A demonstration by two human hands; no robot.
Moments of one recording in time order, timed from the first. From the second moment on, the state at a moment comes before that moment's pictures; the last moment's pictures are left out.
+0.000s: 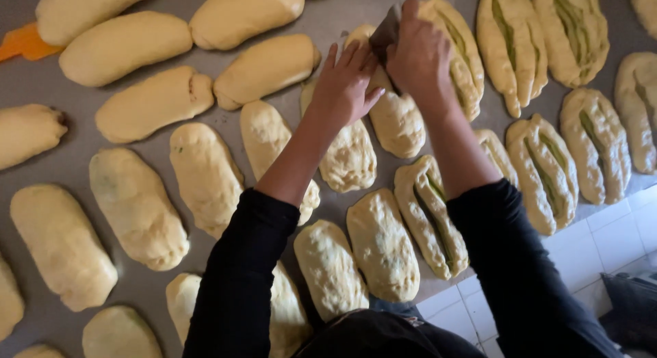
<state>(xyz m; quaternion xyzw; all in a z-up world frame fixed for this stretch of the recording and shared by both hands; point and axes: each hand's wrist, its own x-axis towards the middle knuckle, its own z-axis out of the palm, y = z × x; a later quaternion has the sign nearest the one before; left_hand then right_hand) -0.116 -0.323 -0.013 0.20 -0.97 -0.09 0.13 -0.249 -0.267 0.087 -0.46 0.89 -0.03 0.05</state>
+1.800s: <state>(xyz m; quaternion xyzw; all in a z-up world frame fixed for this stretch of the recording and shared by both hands) -0.051 -0.183 0.005 0.12 -0.98 -0.10 0.15 -0.227 -0.127 0.079 -0.36 0.93 -0.04 0.11</state>
